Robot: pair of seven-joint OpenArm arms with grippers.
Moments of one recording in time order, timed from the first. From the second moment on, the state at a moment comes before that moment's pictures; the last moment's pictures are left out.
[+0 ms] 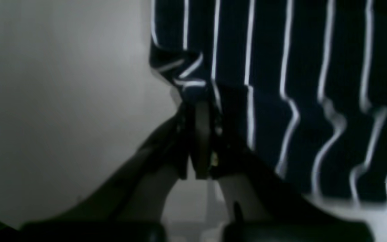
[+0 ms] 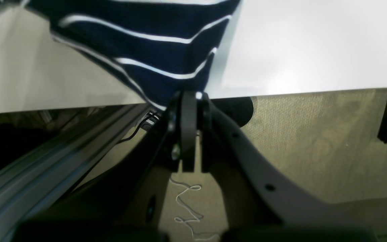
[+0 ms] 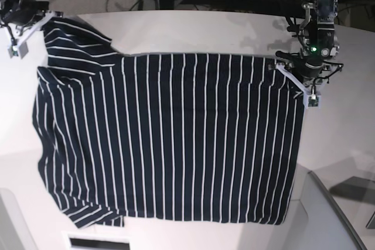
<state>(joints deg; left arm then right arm) 13.8 -16.1 -9.9 86.8 -4.8 -1.0 38.2 -28.1 4.6 32.8 102.8 24.6 24.7 -66.8</state>
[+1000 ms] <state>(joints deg) 27.3 -7.0 -23.9 96.9 0.3 -1.1 38.2 -31.1 4.4 32.4 107.6 25.1 24.8 -71.1</state>
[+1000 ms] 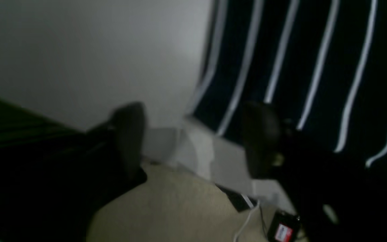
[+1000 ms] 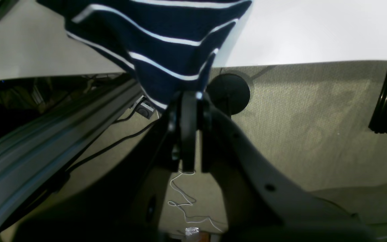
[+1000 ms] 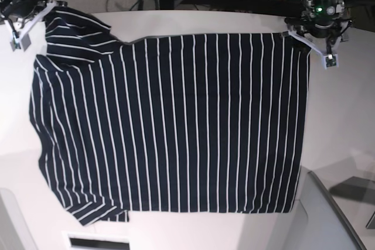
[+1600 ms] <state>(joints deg) 33.8 -6.9 -44.0 87.6 -44.4 -24.5 38.4 -31.1 4.6 32.4 107.6 24.6 29.4 -71.1</state>
